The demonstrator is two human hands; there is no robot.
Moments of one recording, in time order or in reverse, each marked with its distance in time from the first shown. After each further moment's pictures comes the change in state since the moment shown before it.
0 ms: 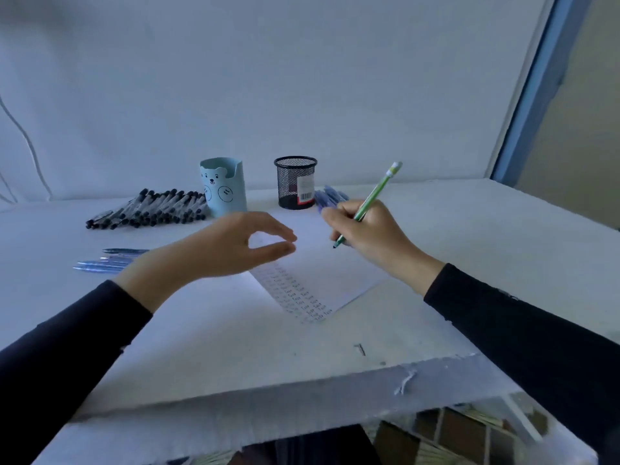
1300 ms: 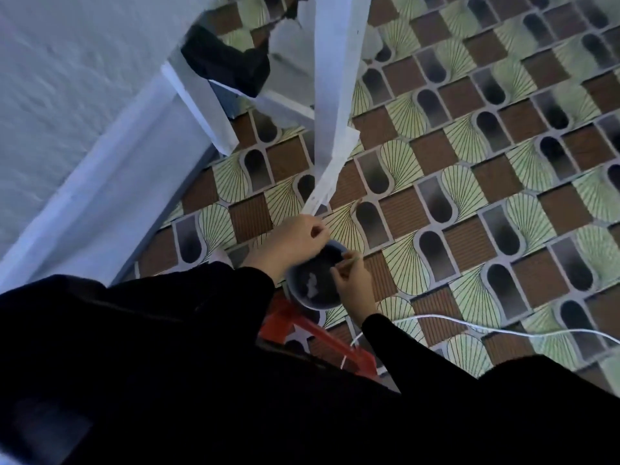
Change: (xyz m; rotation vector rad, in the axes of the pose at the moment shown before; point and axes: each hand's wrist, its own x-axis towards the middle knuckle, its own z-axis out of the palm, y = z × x) left_hand 0.001 0.179 0.538 -0.144 -1.018 0.147; right_hand -0.482 0.370 0.039 -0.073 0.846 1.211
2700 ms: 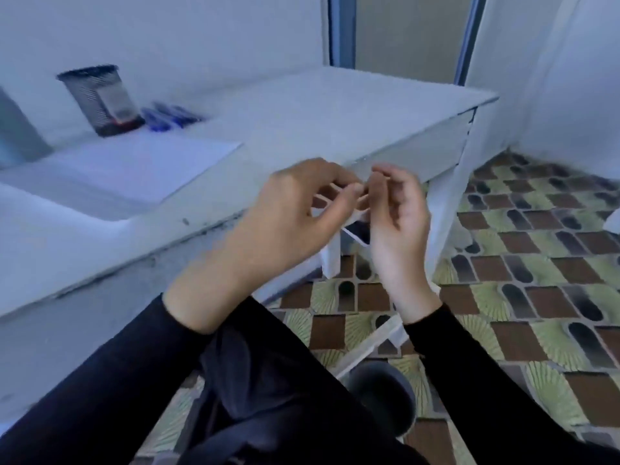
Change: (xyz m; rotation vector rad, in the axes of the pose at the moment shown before) left_hand -0.310 0.099 -0.162 0.040 1.052 0.550; right_hand -0.154 -0.347 -0.095 0.708 -0.047 -1.047
